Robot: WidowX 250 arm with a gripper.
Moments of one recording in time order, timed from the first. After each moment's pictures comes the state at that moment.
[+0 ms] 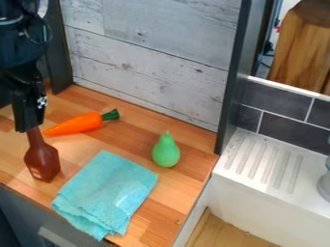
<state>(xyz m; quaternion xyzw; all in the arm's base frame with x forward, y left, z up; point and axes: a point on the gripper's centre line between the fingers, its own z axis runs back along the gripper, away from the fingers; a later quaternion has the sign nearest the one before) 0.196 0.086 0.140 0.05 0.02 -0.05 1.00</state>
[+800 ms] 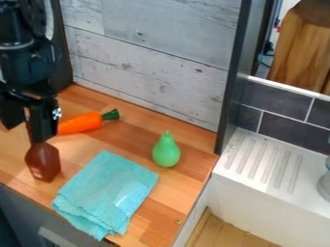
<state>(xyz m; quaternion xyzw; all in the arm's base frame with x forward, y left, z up) 0.213 0.093 0.103 0.00 0.03 -0.01 1.00</state>
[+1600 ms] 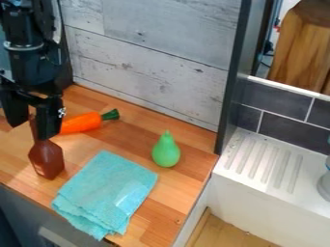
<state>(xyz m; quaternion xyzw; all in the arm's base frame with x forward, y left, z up) 0.228 0.106 0.092 0.01 0.06 -0.01 1.00</state>
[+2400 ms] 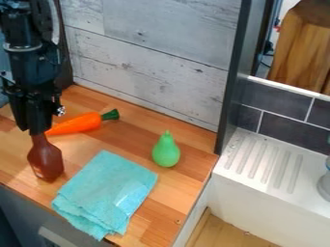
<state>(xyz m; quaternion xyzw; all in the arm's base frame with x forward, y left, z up) 0.233 0.113 0.089 0.00 0.06 -0.01 1.00</state>
